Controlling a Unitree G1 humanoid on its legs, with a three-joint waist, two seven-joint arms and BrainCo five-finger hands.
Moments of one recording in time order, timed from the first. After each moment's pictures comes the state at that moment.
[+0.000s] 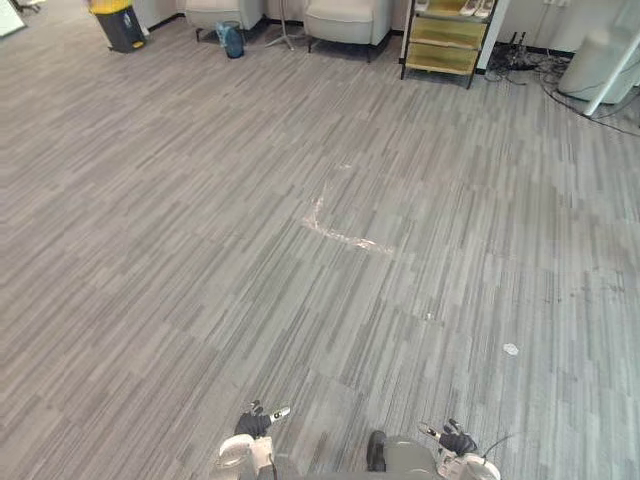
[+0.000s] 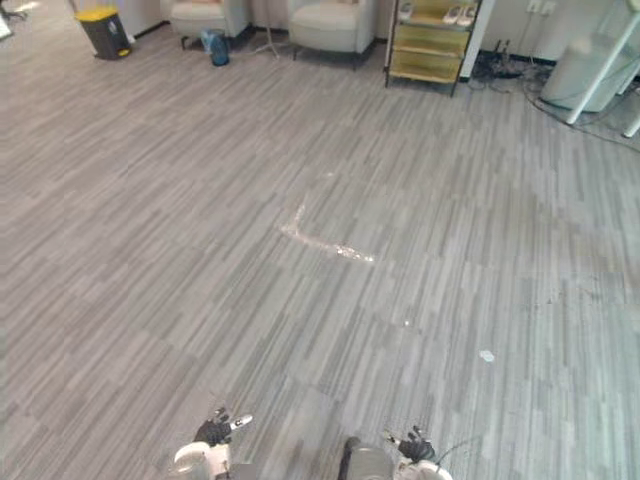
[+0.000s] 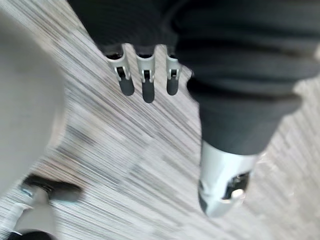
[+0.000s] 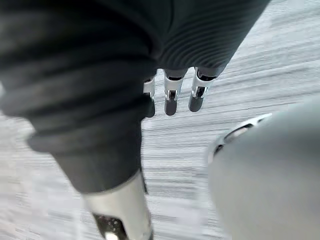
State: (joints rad) left arm 0.02 0.00 0.12 1.01 -0.16 -0.10 0.04; right arm 0.06 -0.08 -0.25 1.08 0.28 -0.10 0.01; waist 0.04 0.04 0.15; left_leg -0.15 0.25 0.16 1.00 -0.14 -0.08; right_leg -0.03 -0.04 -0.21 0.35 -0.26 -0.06
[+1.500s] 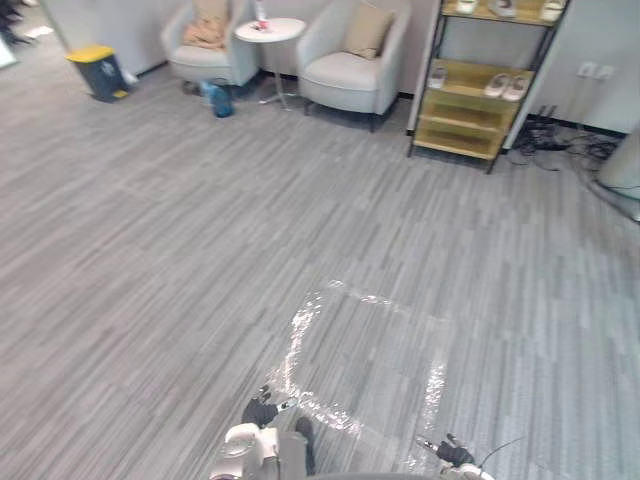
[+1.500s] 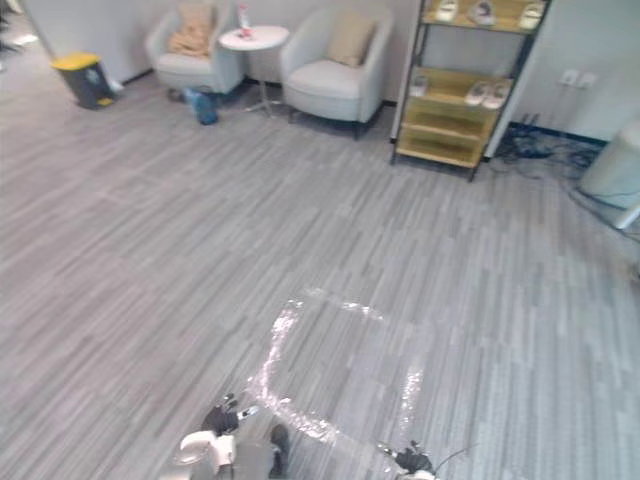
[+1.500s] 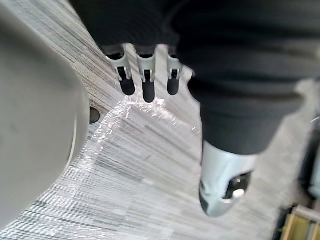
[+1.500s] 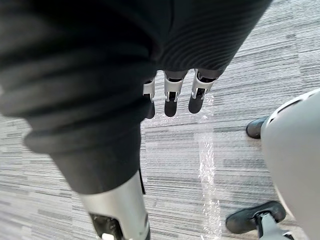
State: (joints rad) left arm -0.03 0.03 0.00 1.04 -0.13 -0.10 0.02; right arm 0.06 -0.06 -0.27 1.12 0.24 -0.08 0.00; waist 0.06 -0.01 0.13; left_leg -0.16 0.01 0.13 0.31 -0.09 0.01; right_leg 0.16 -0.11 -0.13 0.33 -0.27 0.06
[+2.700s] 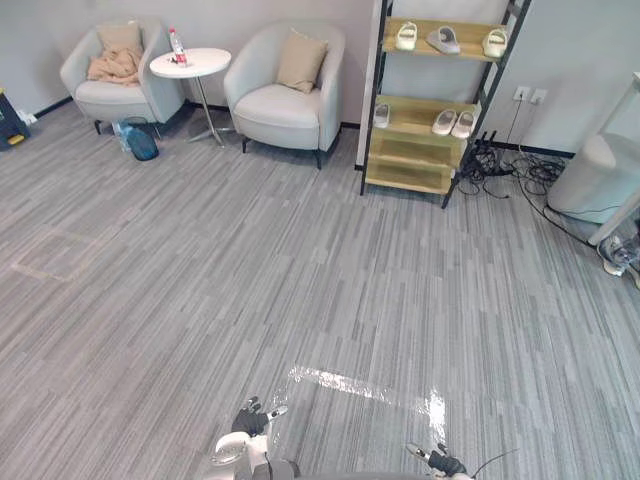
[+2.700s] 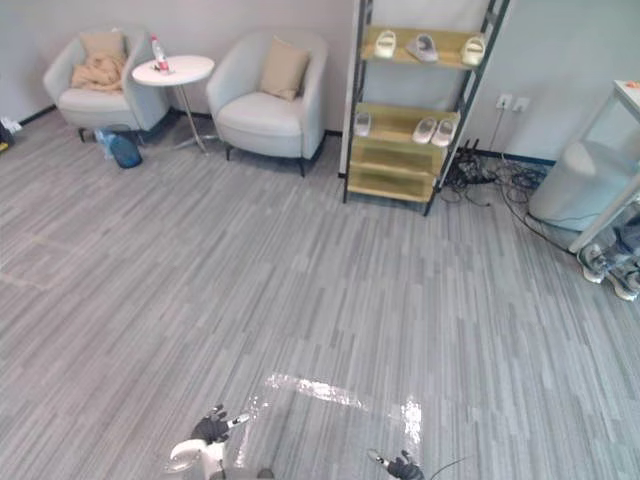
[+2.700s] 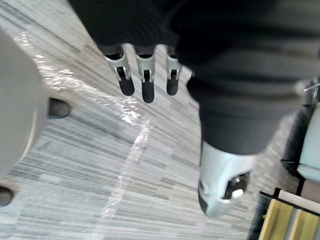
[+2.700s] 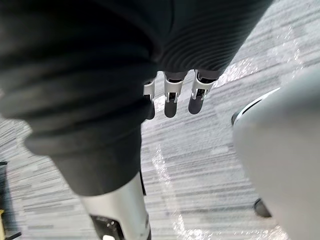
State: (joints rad) left arm 0.02 0.01 0.10 1.03 -0.12 -0.10 0.01; right arm 0.10 -0.02 -0.31 1.09 0.24 -0.07 0.02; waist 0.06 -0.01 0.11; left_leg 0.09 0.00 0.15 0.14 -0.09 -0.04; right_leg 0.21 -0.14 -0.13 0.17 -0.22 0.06
